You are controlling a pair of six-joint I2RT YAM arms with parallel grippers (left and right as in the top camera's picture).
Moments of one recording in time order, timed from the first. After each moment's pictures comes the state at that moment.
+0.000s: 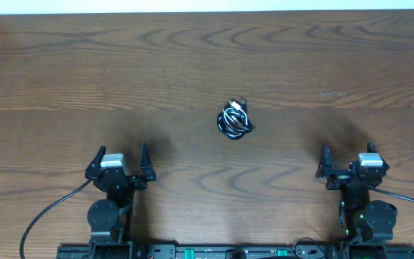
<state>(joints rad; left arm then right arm) -0.01 0.01 0.02 -0.12 -0.04 -0.06 -0.01 0.01 0.01 -0.07 -0.01 -0.02</state>
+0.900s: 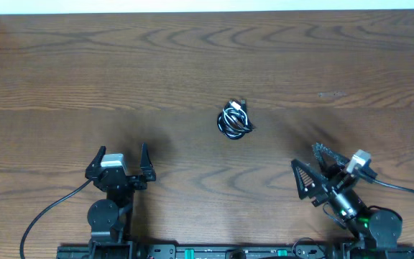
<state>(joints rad) -0.01 0.01 0.02 -0.12 -0.04 -0.06 -0.01 0.01 0.01 0.15 -0.66 0.73</state>
